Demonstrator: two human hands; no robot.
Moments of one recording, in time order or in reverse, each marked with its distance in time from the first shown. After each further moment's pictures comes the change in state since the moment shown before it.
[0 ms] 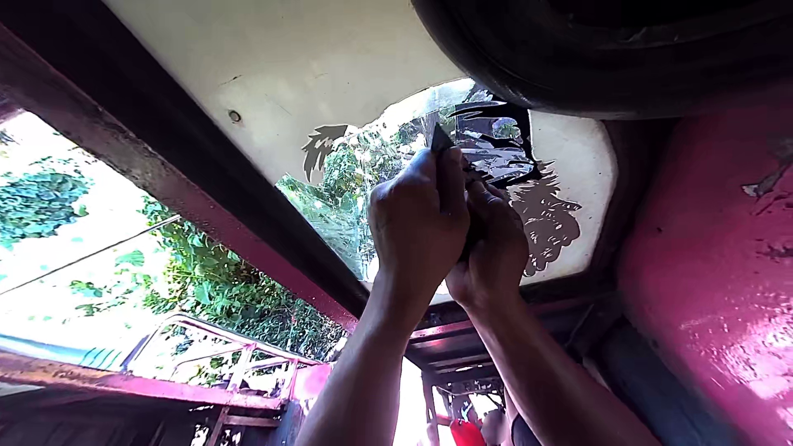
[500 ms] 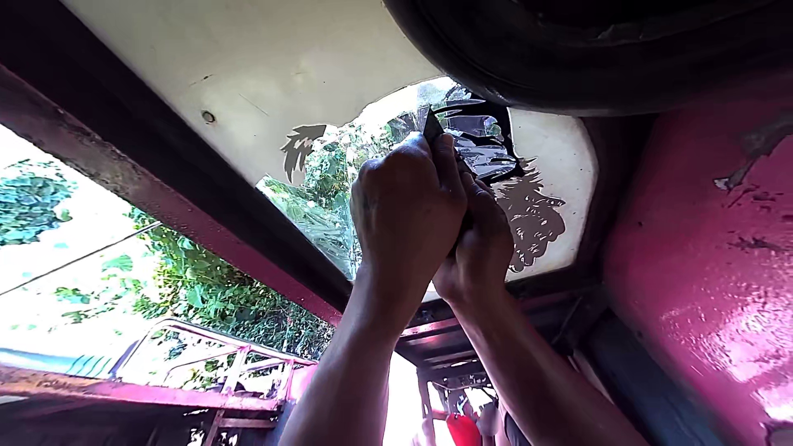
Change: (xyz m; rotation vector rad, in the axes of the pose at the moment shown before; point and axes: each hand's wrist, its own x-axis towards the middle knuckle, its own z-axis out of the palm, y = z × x) left_hand 0.015 0.023 -0.010 0.244 -0.141 -0.055; right_hand 0.001 -0.002 0.004 0.047 0.043 0.021
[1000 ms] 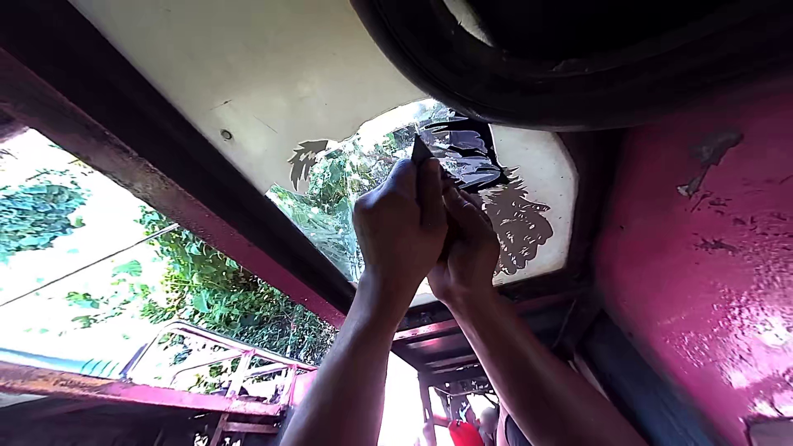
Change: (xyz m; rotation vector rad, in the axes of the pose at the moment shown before) left_hand -0.014 -0.018 0.020 -0.179 0.231 0.166; right_hand 0.000 0.002 -0.010 -0.009 -0.091 0.022
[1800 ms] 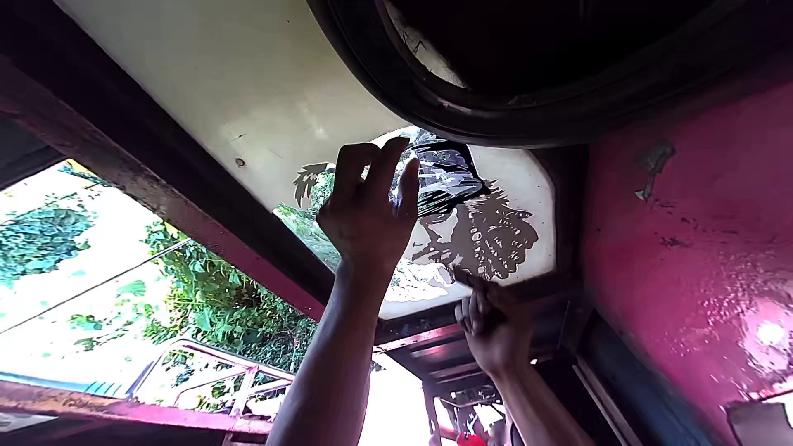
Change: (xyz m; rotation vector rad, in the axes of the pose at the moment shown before) left_hand 0.021 -0.020 -0.003 0.103 0.234 0.293; right_hand -0.079 0.012 -0.105 0.049 0.208 0.166
